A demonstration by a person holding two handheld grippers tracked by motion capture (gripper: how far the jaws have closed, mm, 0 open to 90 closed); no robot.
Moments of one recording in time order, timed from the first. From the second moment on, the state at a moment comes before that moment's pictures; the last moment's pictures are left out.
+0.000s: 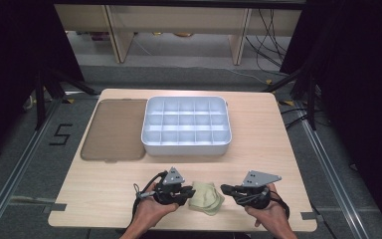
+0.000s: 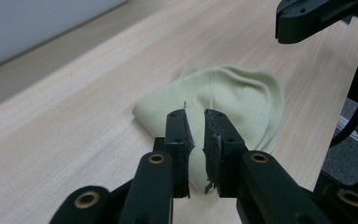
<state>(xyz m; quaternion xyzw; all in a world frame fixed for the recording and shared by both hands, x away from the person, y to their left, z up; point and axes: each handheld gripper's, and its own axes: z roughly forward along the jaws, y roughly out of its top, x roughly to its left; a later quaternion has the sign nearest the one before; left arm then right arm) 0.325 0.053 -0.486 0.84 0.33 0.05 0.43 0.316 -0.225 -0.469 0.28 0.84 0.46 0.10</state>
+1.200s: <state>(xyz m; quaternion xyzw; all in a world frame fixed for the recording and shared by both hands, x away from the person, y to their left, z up) 0.357 0.023 -0.500 0.86 0.32 0.09 0.39 0.340 -0.200 -0.495 0.28 0.88 0.37 0.11</state>
